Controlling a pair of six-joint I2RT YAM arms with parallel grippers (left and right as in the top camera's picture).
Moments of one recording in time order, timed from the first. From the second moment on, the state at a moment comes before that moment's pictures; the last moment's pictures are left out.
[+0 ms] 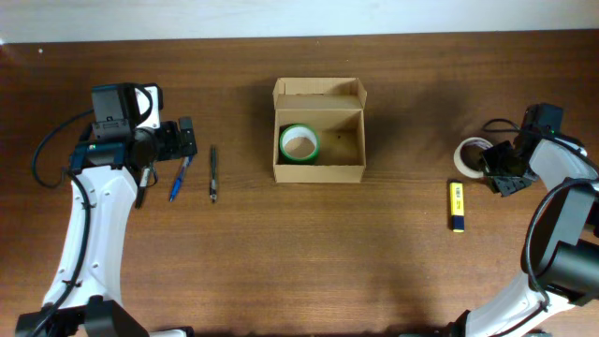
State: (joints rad) left arm 0.12 1.52 1.24 -0.69 0.08 -0.02; right arm -0.40 1.94 1.23 -0.67 -0.10 0.78
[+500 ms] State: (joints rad) left arm 0.12 1.52 1.24 -0.69 0.08 -0.02; right arm -0.37 1.93 1.39 -0.76 -0.30 0.50
